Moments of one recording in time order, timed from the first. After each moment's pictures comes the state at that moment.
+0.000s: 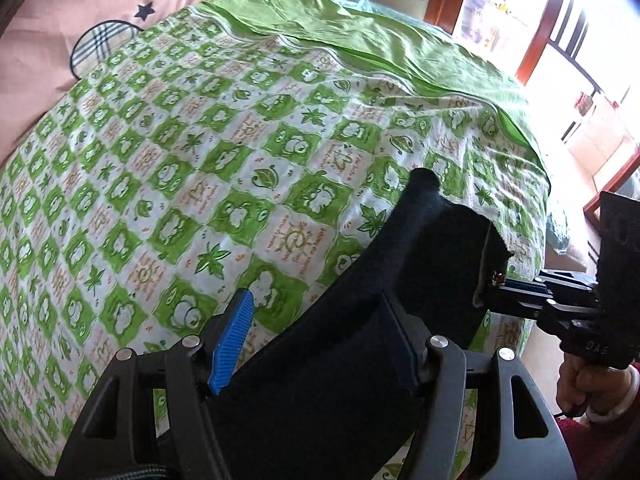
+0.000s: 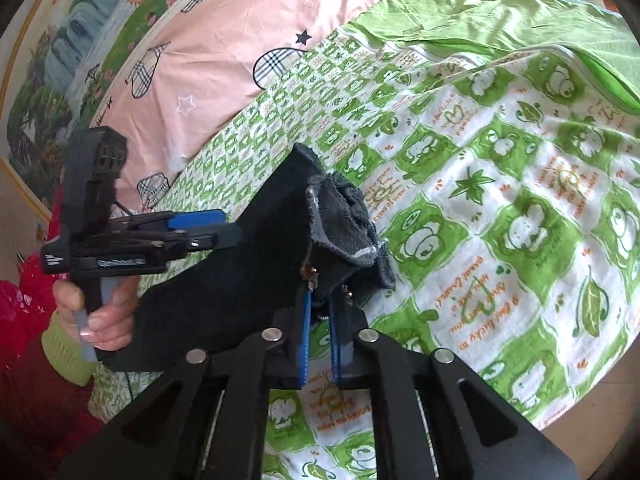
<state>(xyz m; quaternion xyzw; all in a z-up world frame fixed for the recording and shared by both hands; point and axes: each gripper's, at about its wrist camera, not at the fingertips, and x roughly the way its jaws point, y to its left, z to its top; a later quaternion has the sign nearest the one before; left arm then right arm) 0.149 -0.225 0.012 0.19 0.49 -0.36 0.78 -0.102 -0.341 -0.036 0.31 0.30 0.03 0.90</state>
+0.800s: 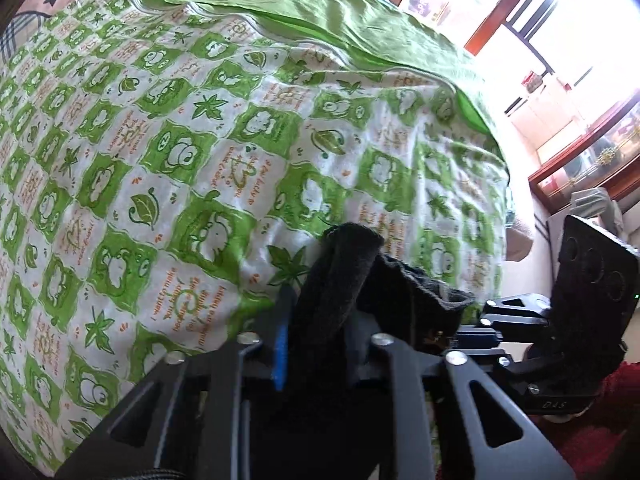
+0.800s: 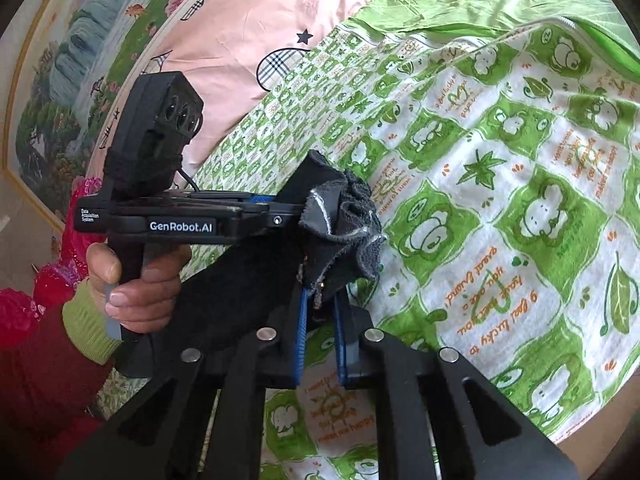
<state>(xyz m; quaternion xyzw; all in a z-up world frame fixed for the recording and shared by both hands) 0.170 -0.288 -0.013 0.16 0.54 -0.45 0.69 -0.096 -0.340 -0.048 0.33 0.29 0.07 0.90</state>
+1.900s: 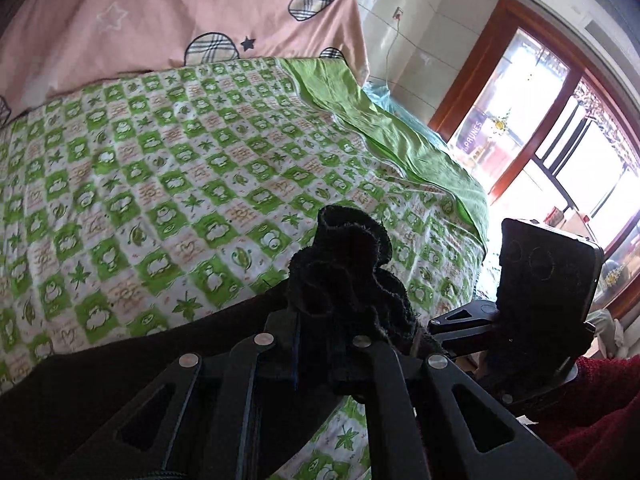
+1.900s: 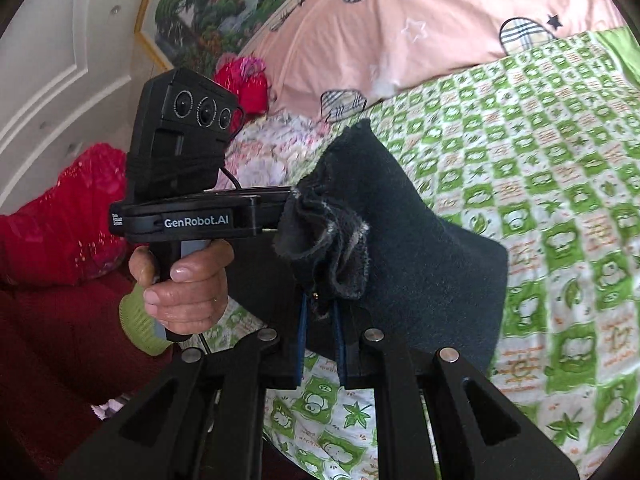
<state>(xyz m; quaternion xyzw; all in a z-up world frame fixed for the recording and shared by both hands) 0.091 -0.034 0.061 -0.03 0.42 -0.36 0.83 -0.016 -0.158 0.017 0.16 0.31 0.36 0.87</state>
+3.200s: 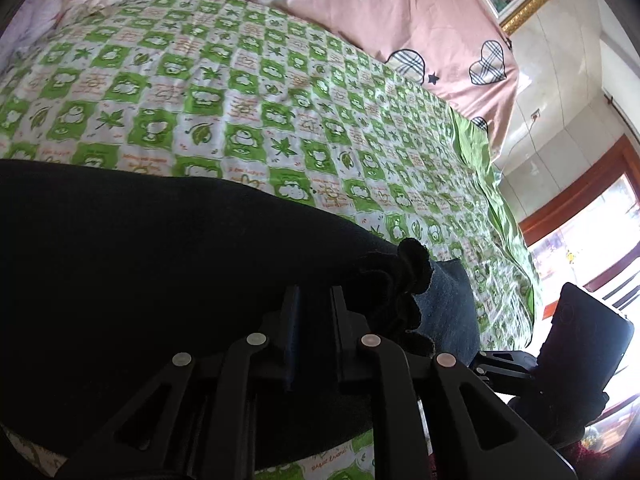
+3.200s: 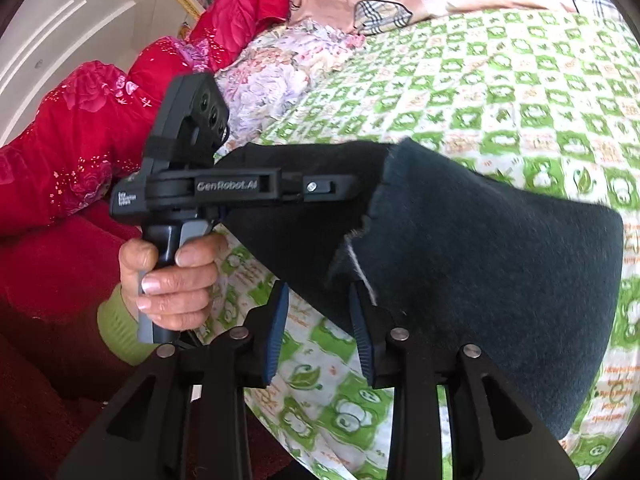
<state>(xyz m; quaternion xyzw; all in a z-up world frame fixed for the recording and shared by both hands) 0.062 0.113 -0.011 -0.23 0.45 -0.15 0.85 0.011 -0.070 -0.009 0.08 0.40 0.41 0.82</state>
